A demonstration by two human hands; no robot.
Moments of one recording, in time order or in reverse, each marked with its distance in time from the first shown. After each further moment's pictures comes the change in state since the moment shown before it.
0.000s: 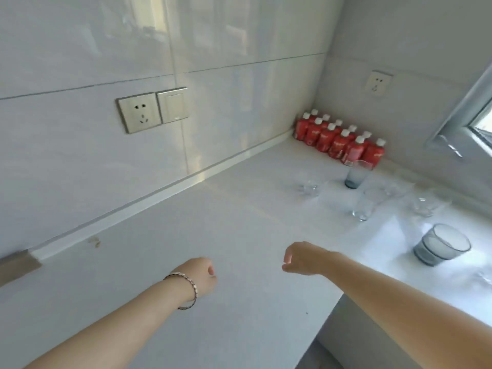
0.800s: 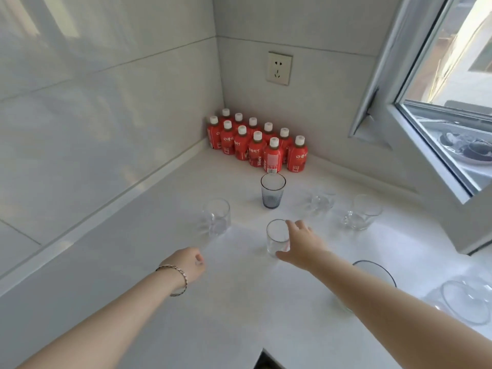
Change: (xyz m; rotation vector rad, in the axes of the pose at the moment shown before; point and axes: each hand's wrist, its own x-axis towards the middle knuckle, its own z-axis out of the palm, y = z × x) left_hand 0.234 0.311 -0.004 0.120 0.017 0.011; right_hand 0.110 0.328 -0.108 0.294 0.296 0.233
